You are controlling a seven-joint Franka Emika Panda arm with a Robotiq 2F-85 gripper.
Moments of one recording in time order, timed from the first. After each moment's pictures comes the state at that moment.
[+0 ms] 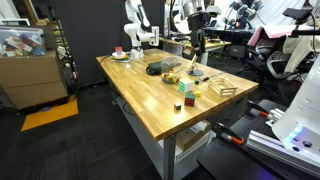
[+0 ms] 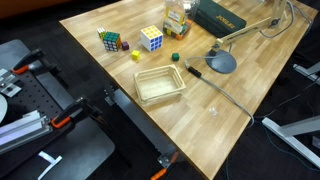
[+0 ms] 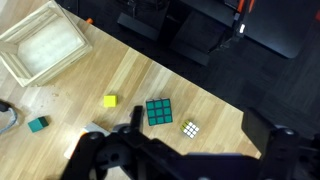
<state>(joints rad) 0.09 -0.09 0.05 -2.29 -0.03 1.89 -0.33</state>
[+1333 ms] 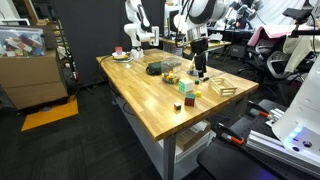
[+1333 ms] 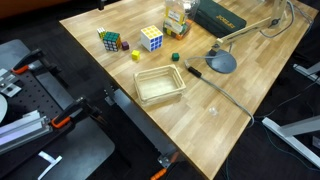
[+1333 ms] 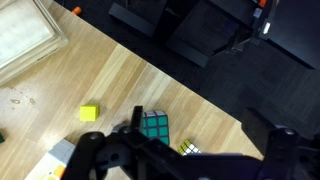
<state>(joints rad) 0.08 -0.01 0.04 -2.48 -0.01 2.18 -0.41</state>
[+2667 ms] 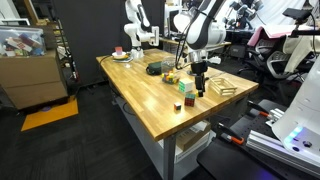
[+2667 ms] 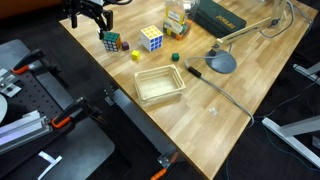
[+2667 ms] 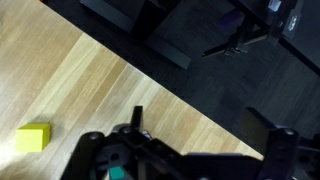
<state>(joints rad) 0.06 0.22 0.06 -2.52 0.12 2.39 -0.58</state>
